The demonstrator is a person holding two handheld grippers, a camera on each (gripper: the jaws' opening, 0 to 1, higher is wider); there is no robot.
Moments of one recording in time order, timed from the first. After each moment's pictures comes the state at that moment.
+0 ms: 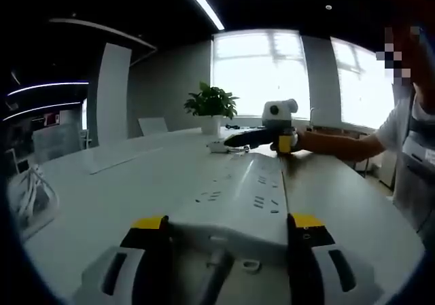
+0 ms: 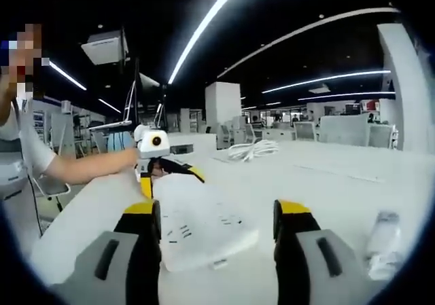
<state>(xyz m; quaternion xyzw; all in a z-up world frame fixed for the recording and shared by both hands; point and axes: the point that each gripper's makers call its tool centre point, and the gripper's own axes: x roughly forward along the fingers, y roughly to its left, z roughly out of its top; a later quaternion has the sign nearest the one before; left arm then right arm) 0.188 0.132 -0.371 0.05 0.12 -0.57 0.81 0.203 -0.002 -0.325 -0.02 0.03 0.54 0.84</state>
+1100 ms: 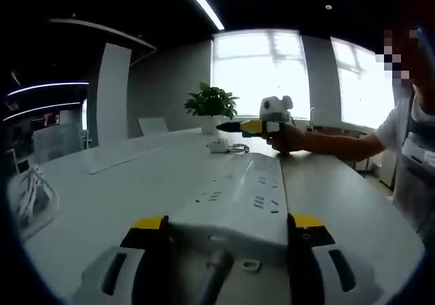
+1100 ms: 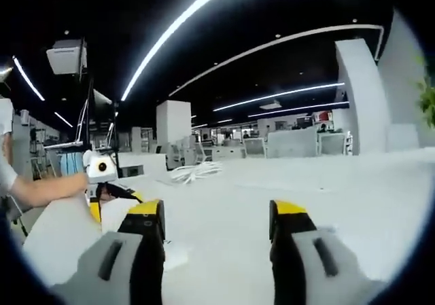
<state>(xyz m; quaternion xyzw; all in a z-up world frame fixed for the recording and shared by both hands) 0.188 0.132 -0.371 0.05 0.12 -0.57 0.81 0.262 -0.066 -0.288 0.03 -0.02 0.37 0.93</state>
